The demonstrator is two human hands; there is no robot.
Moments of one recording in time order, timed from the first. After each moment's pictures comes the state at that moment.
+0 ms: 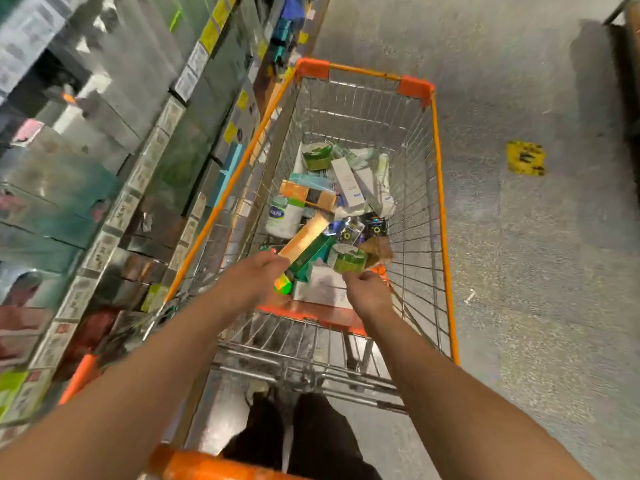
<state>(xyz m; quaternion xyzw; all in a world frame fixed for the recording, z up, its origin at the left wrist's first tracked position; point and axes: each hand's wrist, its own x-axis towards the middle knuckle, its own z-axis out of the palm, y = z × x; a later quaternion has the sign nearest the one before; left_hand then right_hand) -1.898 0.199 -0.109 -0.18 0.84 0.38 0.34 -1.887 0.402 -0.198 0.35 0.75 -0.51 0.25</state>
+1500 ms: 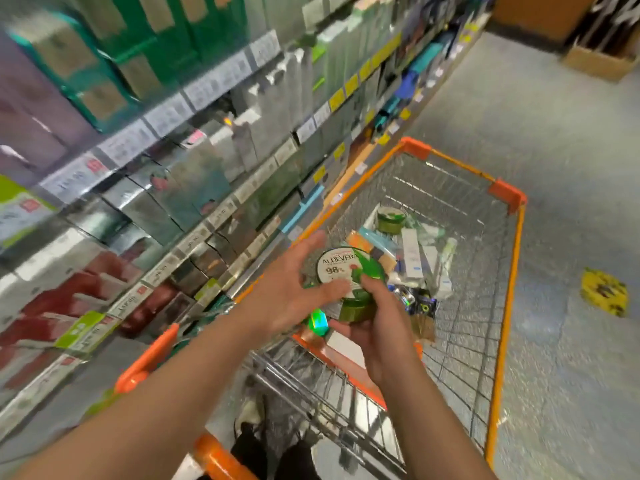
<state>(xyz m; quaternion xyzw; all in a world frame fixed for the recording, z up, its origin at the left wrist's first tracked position) -1.875 0.163 -0.053 -0.14 0.78 0.61 0.09 -1.909 0.330 -0.100 0.24 0.52 -0.77 0.29</state>
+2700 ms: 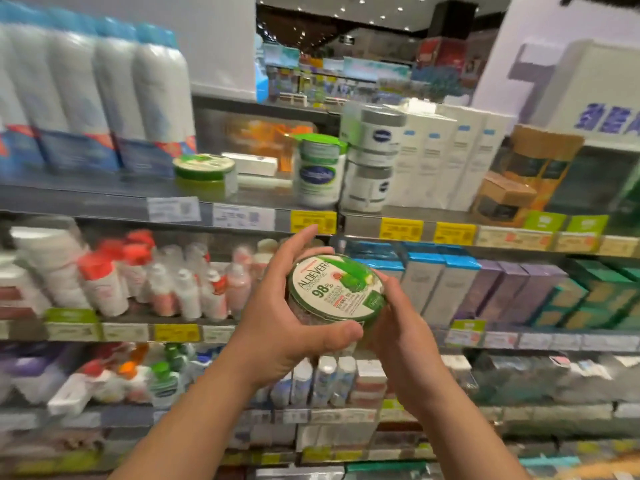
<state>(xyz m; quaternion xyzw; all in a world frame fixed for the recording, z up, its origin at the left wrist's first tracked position) -1.376 -0.089 0.169 -0.25 0.67 0.48 -0.51 -1.547 -0.047 0.161 -0.43 0.47 -0.59 0.50</state>
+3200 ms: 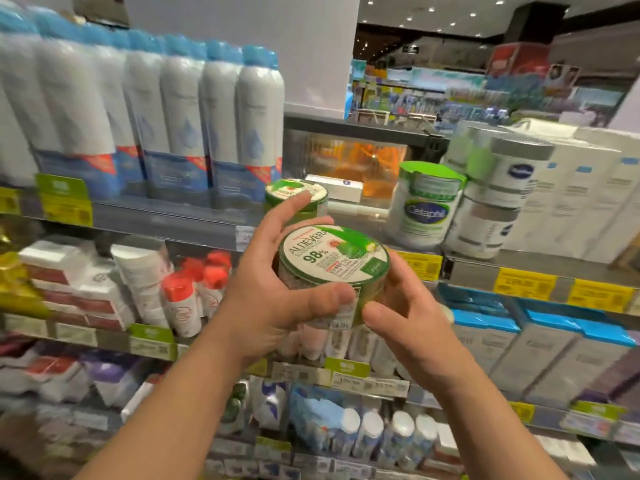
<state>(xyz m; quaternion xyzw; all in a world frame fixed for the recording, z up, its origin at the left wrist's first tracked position) -1.272 -0.179 0.208 -0.26 0.60 0.49 -0.58 -1.470 -0.166 0.183 -0.60 0.34 -0.51 0.52</state>
